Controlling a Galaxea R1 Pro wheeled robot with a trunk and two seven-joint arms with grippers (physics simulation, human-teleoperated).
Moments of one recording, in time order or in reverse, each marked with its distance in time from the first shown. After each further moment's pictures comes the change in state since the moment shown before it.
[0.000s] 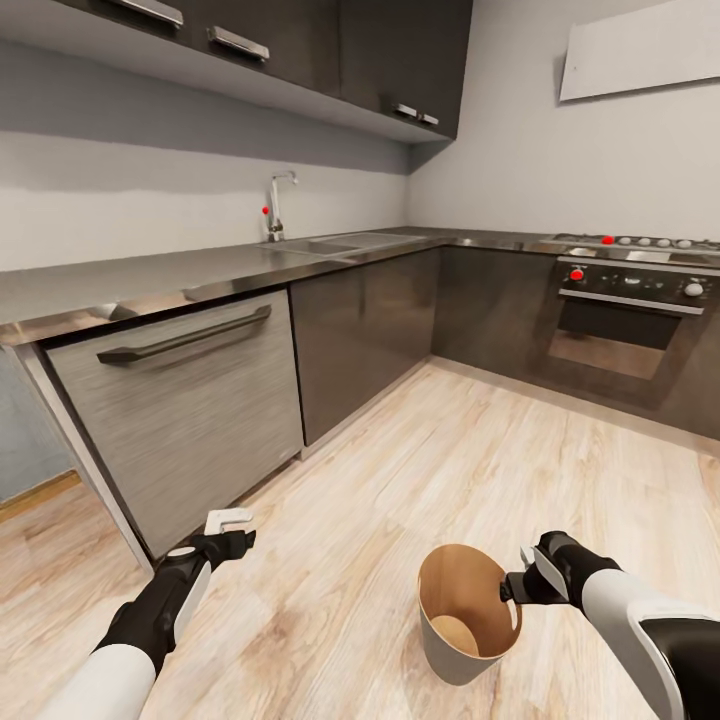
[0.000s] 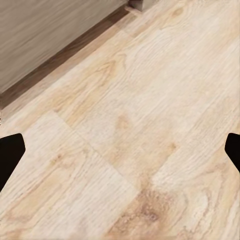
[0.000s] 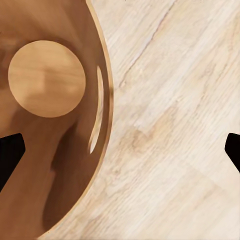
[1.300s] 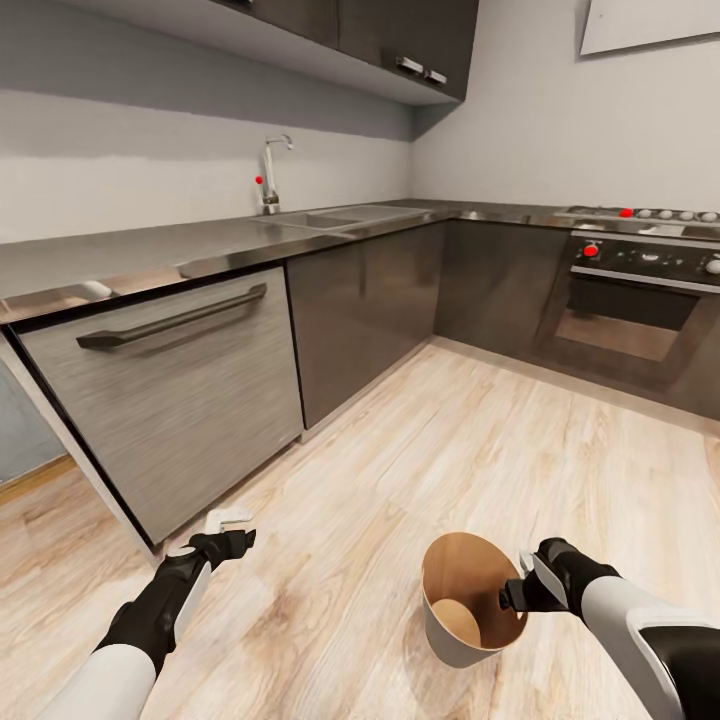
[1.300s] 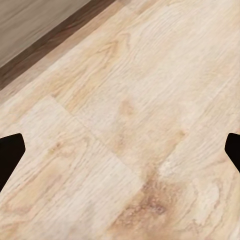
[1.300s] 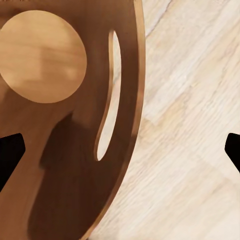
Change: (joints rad) left arm 0.000 0.000 -0.001 0.001 -0.001 -0.011 0.002; right arm 0.021 0.005 0.005 -0.003 0.000 -0.009 0.000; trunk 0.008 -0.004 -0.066
